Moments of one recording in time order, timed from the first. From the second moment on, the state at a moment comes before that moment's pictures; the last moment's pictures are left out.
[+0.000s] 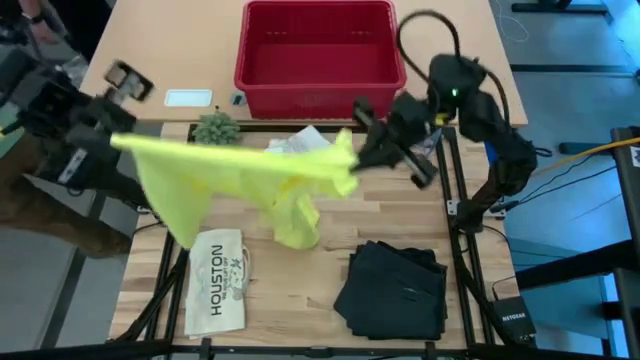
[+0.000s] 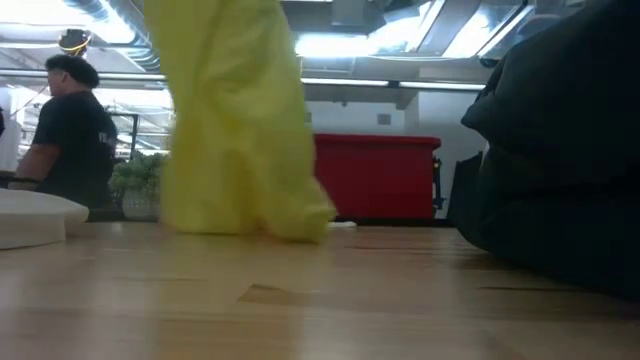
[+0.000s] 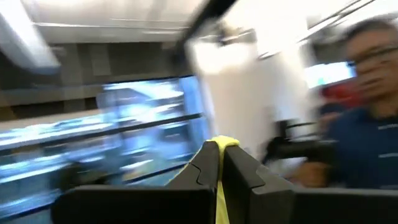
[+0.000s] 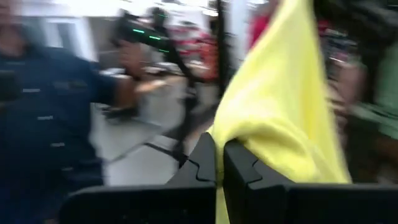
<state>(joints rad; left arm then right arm) -0.20 1.15 2.12 -0.47 0.36 0.06 -0.08 1.65 2.36 -0.66 -0.79 0.08</state>
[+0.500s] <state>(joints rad) -0.32 1.17 2.26 -0.78 -0.17 0.35 -0.14 1.63 2.36 -0.78 -0.51 0.10</state>
